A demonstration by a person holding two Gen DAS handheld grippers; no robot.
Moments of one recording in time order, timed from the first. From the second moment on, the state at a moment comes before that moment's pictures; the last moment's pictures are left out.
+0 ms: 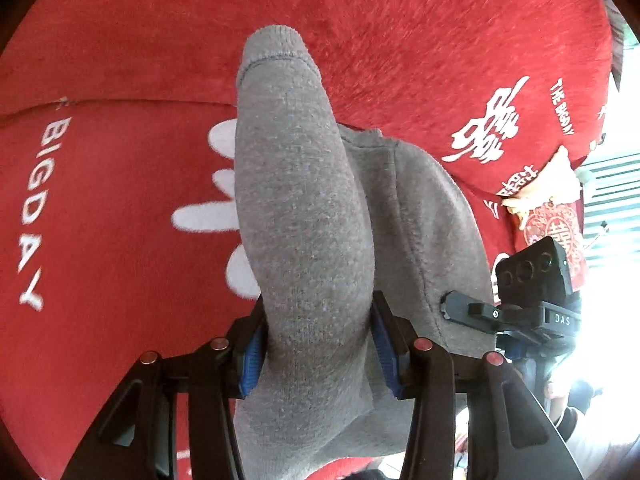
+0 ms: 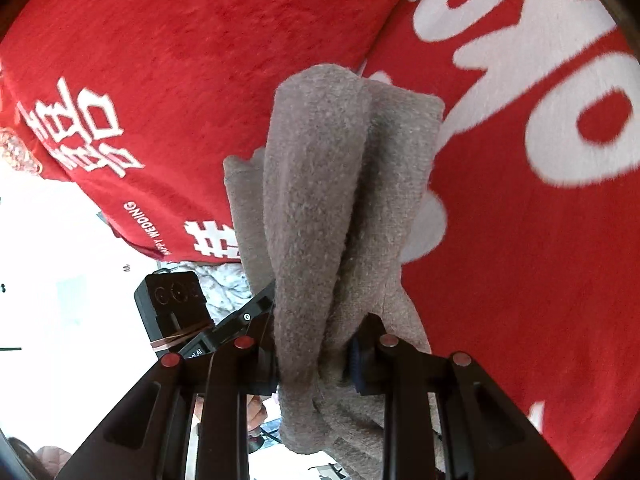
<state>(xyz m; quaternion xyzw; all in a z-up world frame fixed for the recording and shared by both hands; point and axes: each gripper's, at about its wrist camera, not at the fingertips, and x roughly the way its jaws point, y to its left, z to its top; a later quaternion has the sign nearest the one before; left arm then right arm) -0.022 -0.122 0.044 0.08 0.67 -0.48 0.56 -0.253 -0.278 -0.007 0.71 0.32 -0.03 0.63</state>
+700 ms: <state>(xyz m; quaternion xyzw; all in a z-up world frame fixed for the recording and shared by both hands) -0.015 0.010 0.005 0.14 0.70 -0.43 0.56 -0.212 -0.162 -0.036 0.69 0.40 -0.04 0.60</state>
